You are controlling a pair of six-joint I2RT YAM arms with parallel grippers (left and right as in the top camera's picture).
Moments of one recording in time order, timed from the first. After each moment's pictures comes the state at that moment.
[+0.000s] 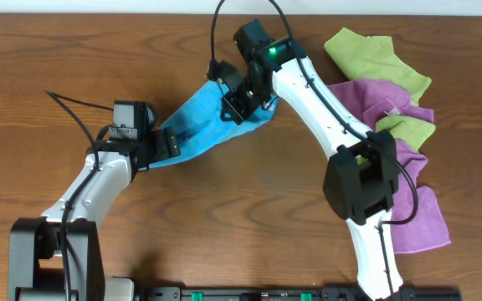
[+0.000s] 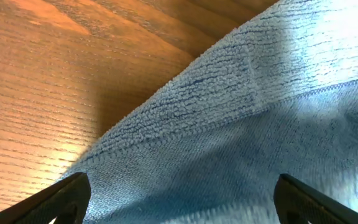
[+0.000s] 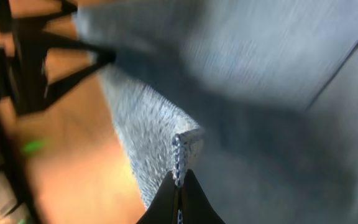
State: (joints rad) left arm -0.07 1.57 0.83 -0.37 0.07 -0.33; right arm 0.50 2.30 2.11 -1.22 -0.53 -0.26
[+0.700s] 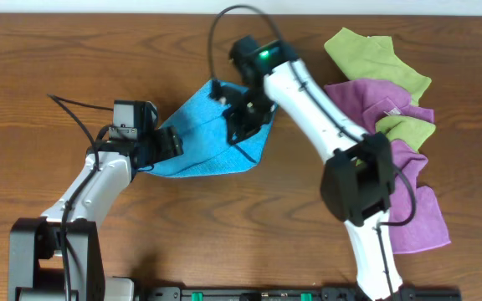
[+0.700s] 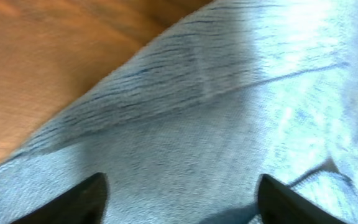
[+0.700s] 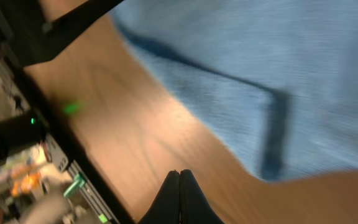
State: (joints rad) left arm -0.07 1.57 0.83 -0.34 0.23 -0.39; right arm 0.49 2.30 2.13 -1.44 -0.54 -0.18
